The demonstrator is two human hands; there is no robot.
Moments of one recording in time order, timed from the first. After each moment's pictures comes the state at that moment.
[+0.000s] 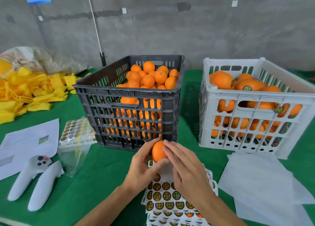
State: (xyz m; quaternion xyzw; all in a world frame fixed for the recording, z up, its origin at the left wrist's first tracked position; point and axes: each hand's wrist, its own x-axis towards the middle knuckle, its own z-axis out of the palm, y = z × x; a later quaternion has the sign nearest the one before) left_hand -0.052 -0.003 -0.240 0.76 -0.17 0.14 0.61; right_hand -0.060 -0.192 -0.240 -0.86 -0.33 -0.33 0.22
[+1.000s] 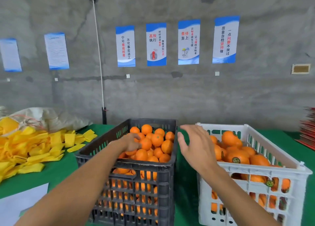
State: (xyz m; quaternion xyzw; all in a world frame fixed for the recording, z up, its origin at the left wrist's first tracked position) left_hand 0.176 0.051 -0.012 0.97 0.02 0.00 0.23; right_hand 0.062 -0.217 -0.010 -0.84 -0.14 -0.47 0.21
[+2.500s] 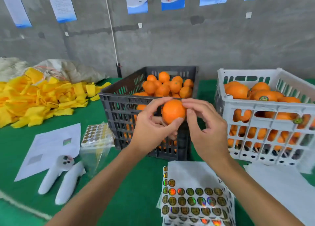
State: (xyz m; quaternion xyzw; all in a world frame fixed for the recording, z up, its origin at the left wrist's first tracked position) left_hand -0.027 0.007 -0.101 0.70 -0.22 0.21 0.65; right_hand -0.034 -0.165 -0.094 -0.69 -0.28 -0.42 0.52
